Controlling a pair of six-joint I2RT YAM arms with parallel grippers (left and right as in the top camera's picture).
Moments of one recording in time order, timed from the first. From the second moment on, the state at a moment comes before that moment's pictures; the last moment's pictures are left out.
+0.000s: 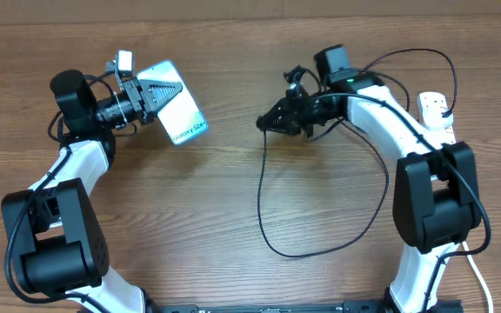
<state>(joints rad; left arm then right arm) 0.21 1.83 1.01 0.57 1.33 -1.05 0.27 2.04 1.52 -0.69 -1.07 0.41</state>
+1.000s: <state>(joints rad) 0.11 1.83 1.01 1.19 1.17 -1.63 0.37 2.04 1.52 -0.50 -1.55 0.04</state>
